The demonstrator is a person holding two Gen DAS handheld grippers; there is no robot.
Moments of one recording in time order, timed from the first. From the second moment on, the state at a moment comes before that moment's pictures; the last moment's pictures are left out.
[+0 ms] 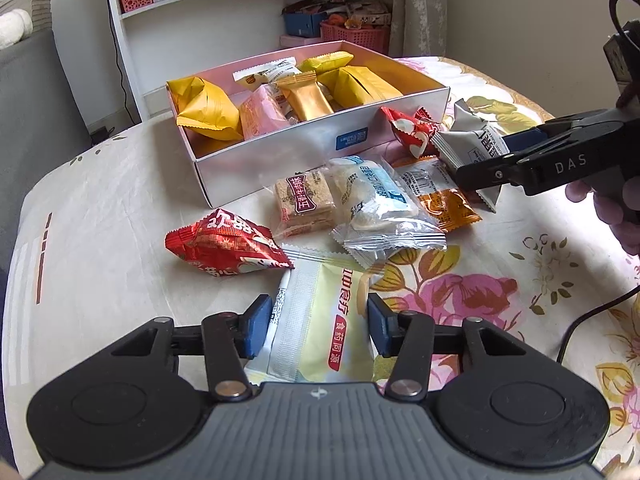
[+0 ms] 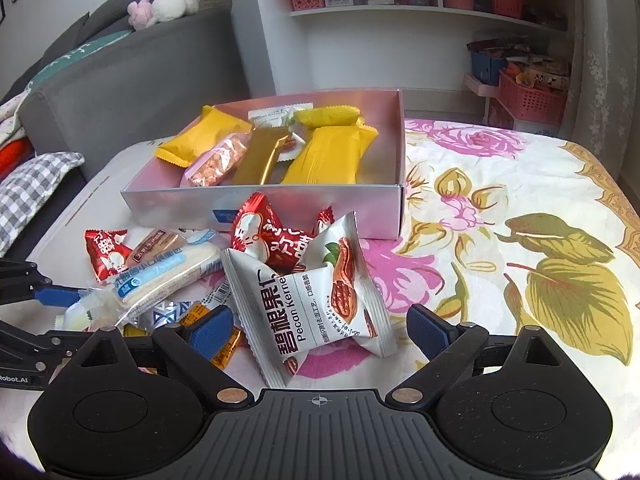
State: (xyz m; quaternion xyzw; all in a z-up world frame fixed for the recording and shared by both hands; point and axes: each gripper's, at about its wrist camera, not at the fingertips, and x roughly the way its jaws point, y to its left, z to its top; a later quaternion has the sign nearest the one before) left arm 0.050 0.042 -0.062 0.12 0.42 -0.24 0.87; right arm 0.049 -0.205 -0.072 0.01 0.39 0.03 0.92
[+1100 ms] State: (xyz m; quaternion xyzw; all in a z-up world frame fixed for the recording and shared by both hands) left arm 0.049 0.068 -0.020 0.02 0.44 -0.21 0.87; right arm 0.038 -0.205 -0.035 0.04 0.37 0.02 0.93
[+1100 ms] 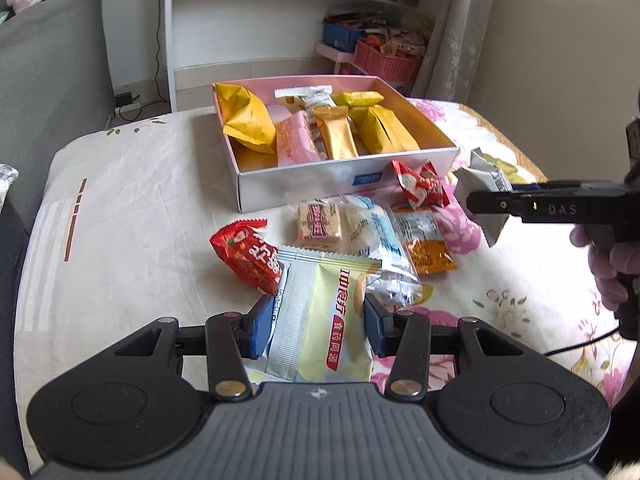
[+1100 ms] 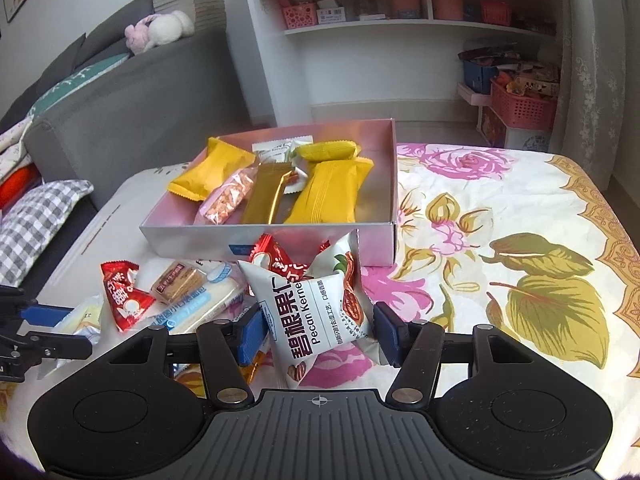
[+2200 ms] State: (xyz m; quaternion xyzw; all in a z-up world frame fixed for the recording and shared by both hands) left arm 0.154 0.034 -0.031 -0.11 0.37 -0.09 0.92; right arm 0.125 -0.227 -0.031 0.18 0.33 -0.01 0.93
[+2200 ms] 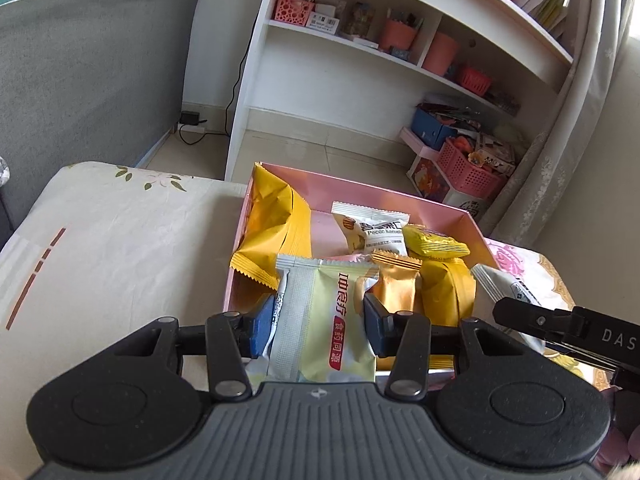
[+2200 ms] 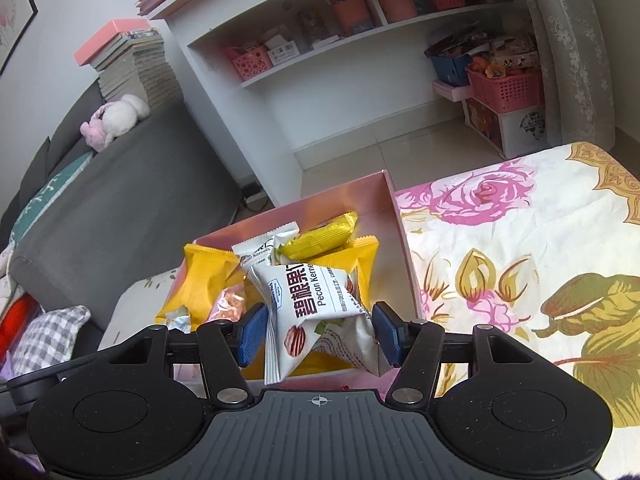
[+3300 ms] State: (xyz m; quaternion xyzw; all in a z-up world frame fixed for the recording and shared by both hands) left arm 0.163 0.020 -0.036 -0.04 0.38 -0.11 0.92; right arm 0.137 -0.225 -0.024 0.15 0.34 0.03 0.93
